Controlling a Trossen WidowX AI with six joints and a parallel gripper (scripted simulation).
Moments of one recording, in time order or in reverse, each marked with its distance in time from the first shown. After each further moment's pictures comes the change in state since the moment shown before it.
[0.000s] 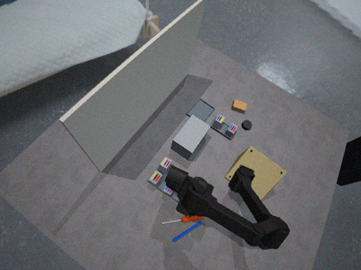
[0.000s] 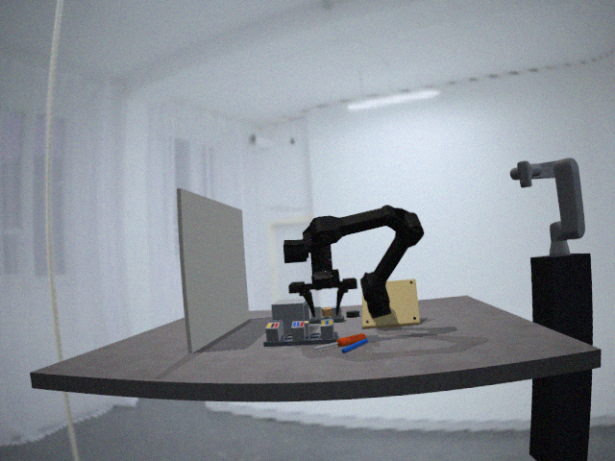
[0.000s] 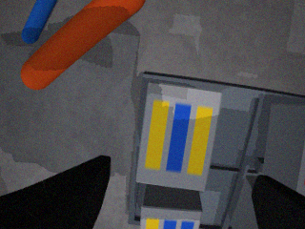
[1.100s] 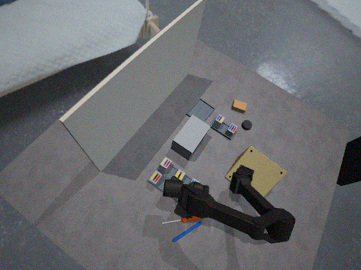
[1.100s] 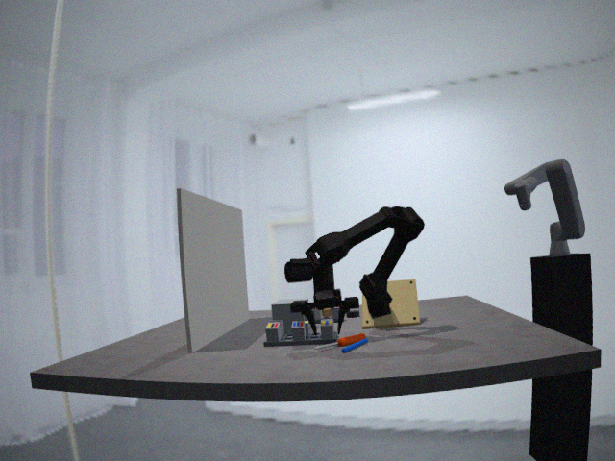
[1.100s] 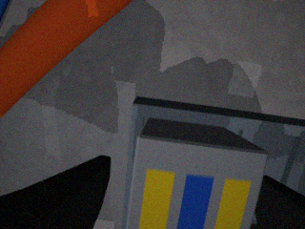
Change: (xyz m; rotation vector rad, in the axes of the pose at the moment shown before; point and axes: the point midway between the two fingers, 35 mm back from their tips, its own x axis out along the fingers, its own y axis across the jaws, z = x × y) arm 0.052 0.002 0.006 -0.001 -0.014 -0.004
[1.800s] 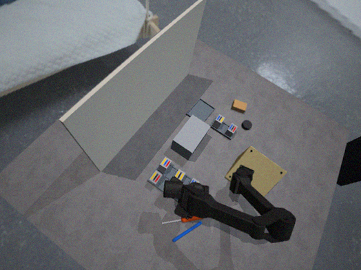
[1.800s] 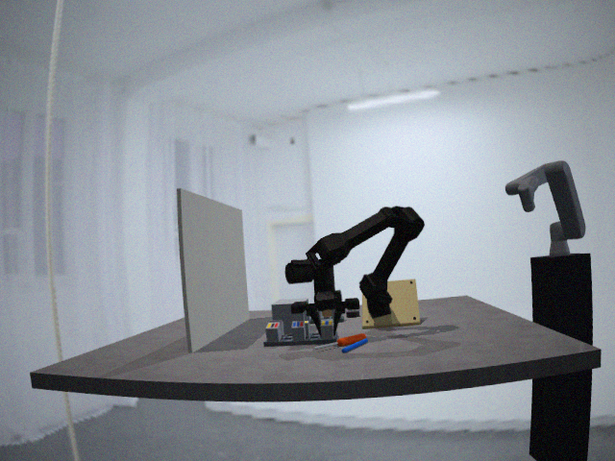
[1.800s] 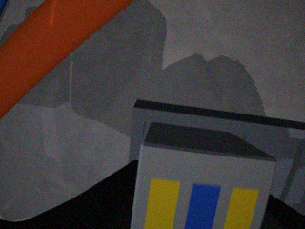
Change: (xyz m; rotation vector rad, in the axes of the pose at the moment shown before) arm 0.003 0.001 0.001 0.001 -0.003 -0.001
